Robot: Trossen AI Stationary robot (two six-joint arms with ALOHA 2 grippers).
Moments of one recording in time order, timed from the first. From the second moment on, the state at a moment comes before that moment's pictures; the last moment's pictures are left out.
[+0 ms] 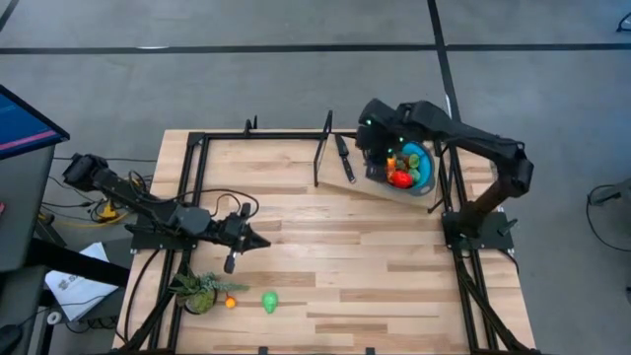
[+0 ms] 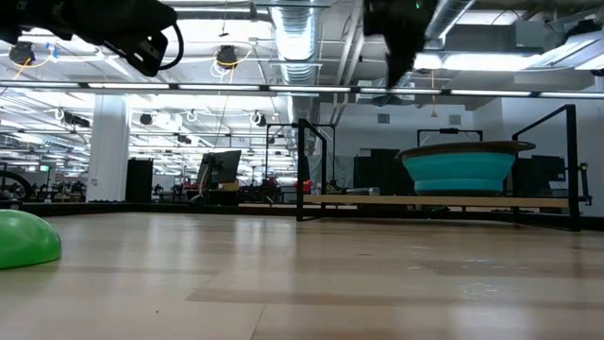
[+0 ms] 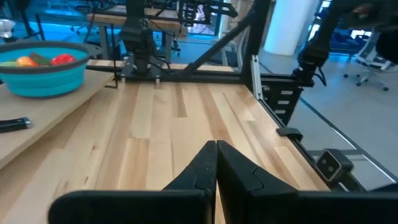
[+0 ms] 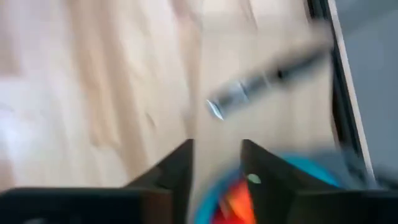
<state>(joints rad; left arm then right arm) -0.39 0.86 0.33 0.37 -0.24 -0.14 -0.43 1.60 1.66 -1.27 -0.03 -0.19</state>
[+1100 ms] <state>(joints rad) -0.64 1.12 0.33 0.31 -0.32 -0.43 0.17 1.91 1.66 -0.71 -0.10 -0.11</state>
